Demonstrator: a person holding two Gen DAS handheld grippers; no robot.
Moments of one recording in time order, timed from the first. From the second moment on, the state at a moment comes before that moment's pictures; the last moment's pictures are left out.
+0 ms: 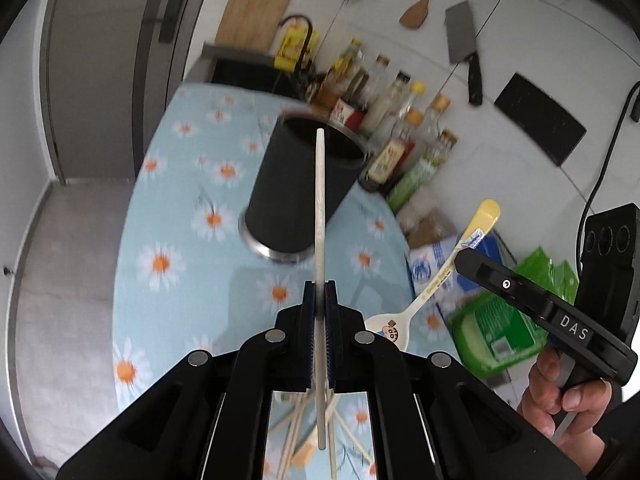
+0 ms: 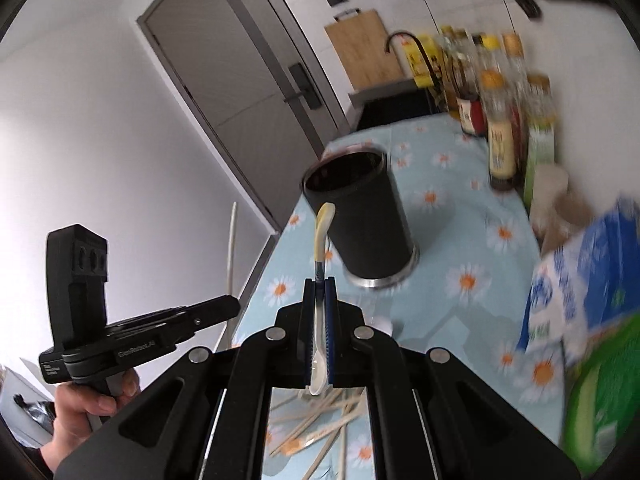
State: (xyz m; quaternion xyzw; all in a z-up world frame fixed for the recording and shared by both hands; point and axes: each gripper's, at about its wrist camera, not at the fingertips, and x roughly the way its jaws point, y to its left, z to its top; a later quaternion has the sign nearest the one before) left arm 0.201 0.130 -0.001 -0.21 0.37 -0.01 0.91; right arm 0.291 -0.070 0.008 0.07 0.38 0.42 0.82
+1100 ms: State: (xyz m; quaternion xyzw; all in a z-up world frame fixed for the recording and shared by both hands) left arm 0.298 0.125 0.088 -0.12 0.15 0.02 0.98; right arm 0.417 -0.026 0.090 0.06 0.28 0.45 0.85
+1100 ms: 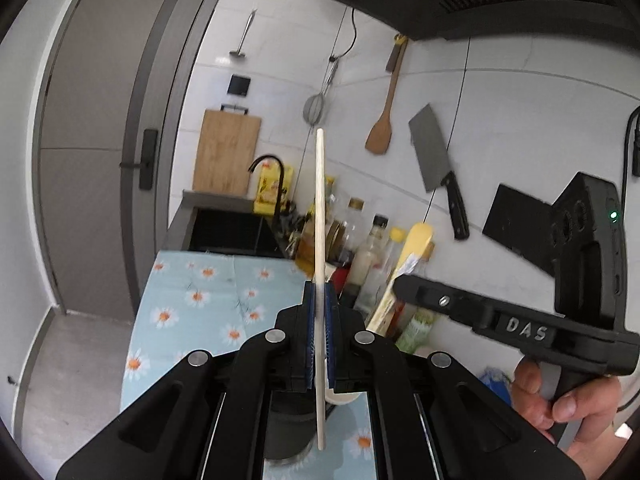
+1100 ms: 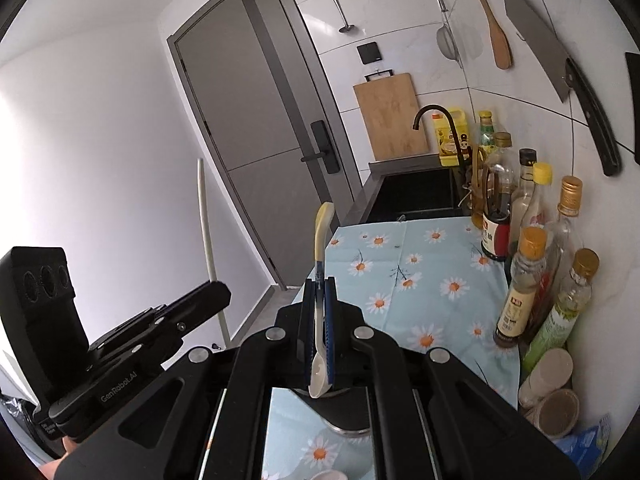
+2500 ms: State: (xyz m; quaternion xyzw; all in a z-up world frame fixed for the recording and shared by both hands) left arm 0.303 0.143 0.044 -0.13 0.19 0.07 0.97; right arm 0.428 -0.031 0.051 0.10 0.34 0.43 0.83
